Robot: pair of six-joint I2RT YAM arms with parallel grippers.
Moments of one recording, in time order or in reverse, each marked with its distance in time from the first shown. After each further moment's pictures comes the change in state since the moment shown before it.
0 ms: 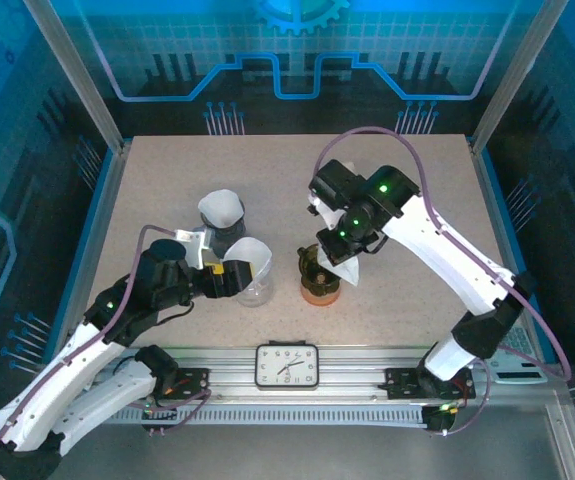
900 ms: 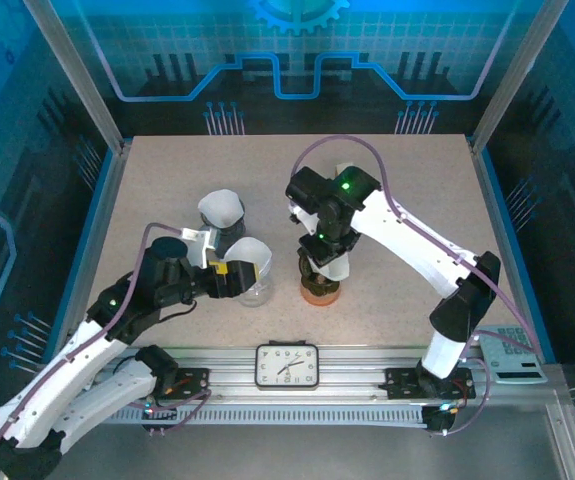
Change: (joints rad) left arm 0.000 0.020 0.000 0.037 0.068 0.007; right arm 0.027 0.135 -0.013 0.037 -0.006 -0.044
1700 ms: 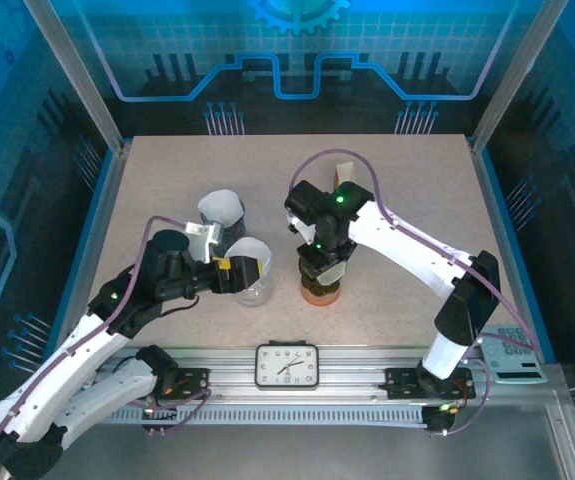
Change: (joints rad) left arm 0.000 0.051 0.061 0.006 0.044 -0.004; right arm 0.005 -0.043 -0.179 0.162 -0.008 0.003
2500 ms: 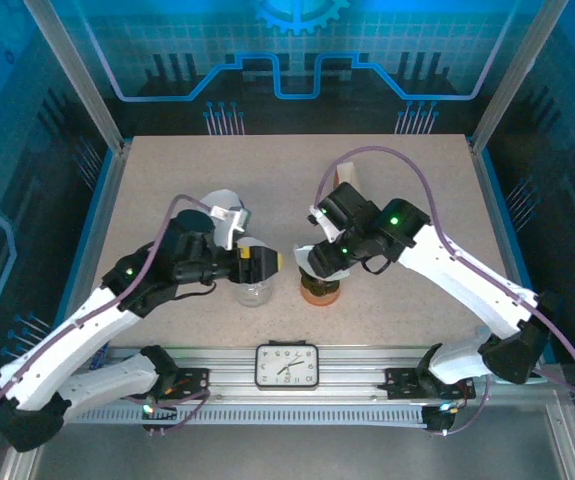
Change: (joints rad) left arm -0.154 0.215 0.216 -0.036 -0.023 0.012; right arm -0.010 -0.319 -0.185 0.186 0.042 0.027
